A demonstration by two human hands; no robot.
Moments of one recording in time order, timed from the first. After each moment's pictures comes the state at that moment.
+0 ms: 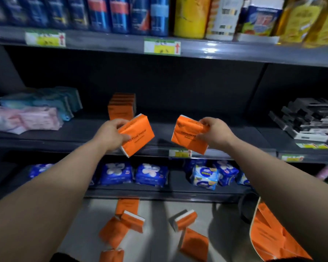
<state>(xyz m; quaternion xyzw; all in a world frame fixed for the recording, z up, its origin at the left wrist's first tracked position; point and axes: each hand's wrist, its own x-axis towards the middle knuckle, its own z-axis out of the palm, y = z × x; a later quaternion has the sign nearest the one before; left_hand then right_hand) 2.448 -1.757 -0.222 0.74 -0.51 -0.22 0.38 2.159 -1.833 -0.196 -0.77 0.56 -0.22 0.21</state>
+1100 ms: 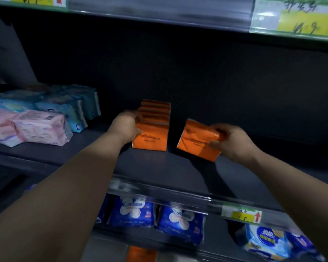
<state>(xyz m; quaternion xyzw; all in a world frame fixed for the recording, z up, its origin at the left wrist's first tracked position) 2.603 -1.946 -0.280 0.78 -0.55 -0.06 0.28 2.310 -2.004 -0.253 -0.81 0.47 -0.25 0.26</state>
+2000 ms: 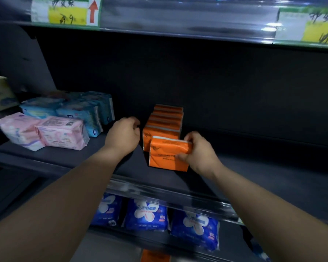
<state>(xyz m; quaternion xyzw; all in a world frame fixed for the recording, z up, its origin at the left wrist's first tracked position) 2.624 -1.905 -0.282 0.79 -0.52 0.03 0.32 2.406 -1.973 -0.294 -0.80 0.44 -0.27 0.30</state>
